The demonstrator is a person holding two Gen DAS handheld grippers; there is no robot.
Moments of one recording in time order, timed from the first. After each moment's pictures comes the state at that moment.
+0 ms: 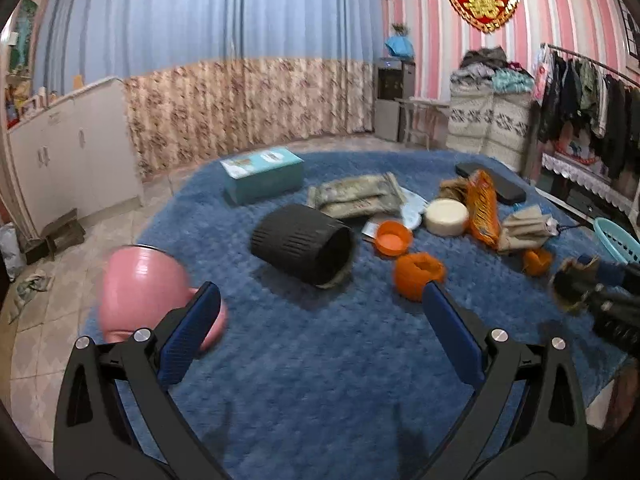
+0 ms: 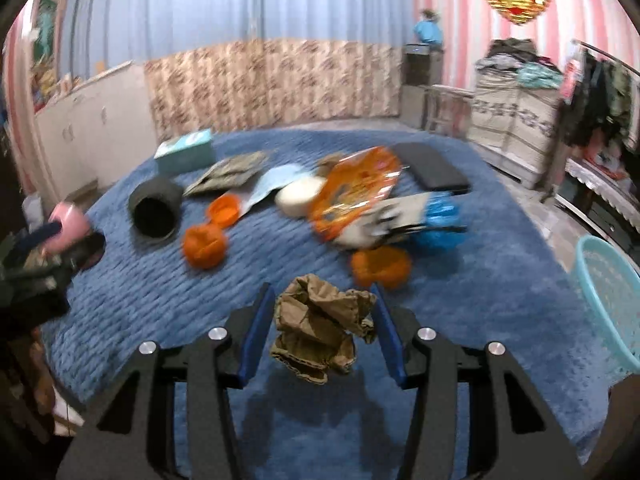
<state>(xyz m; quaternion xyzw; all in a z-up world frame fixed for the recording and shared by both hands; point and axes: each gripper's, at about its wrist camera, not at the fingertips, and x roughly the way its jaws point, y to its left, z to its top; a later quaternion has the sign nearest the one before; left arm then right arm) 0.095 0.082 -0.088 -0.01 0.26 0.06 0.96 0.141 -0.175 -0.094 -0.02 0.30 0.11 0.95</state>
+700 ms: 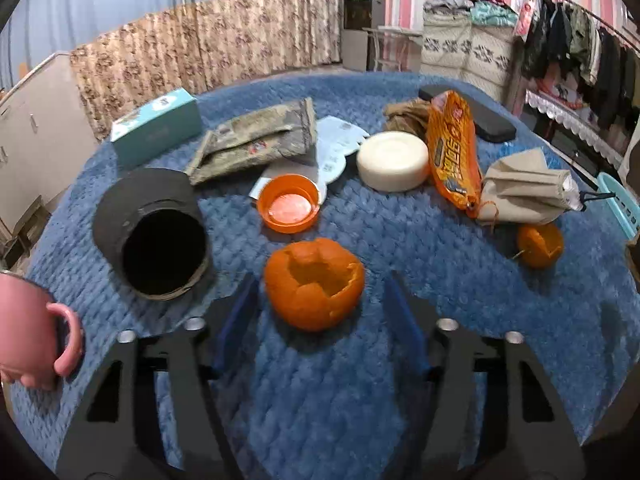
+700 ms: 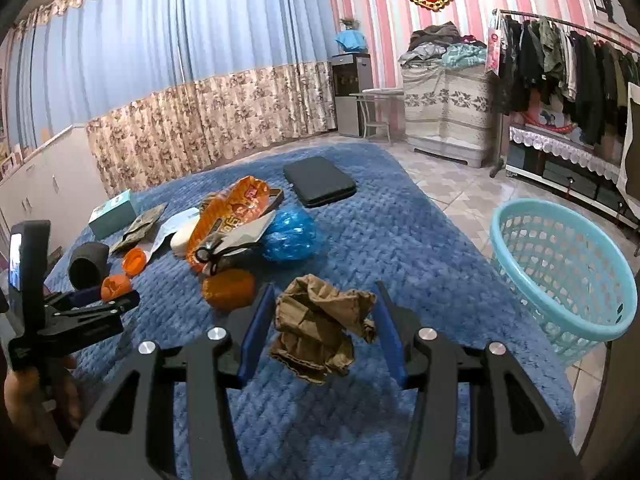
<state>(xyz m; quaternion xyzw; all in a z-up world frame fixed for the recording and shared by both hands) 0.189 0.015 -0.128 0.01 0.39 0.01 0.92 0.152 -0.274 -0.096 0.06 0.27 0.03 0.96</state>
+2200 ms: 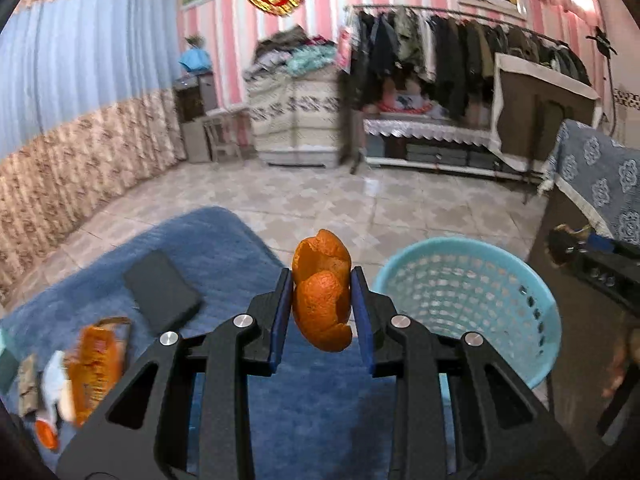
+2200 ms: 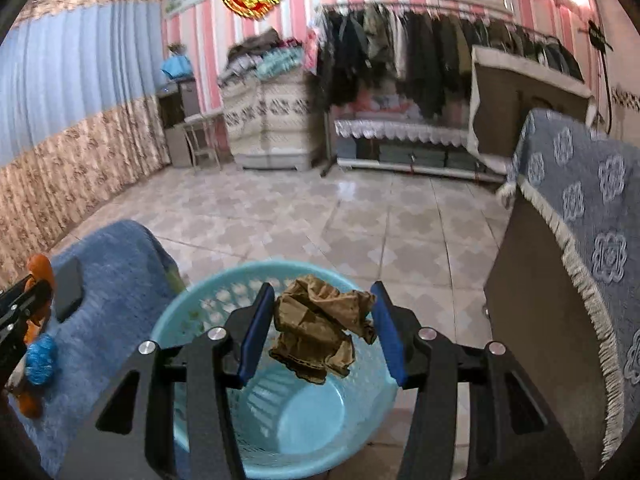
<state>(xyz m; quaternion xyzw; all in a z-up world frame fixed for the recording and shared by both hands) 0.235 -0.327 -0.033 0.11 0.26 -0.25 0.93 0.176 -0.571 -0.054 0.14 0.27 -0.25 0.92</state>
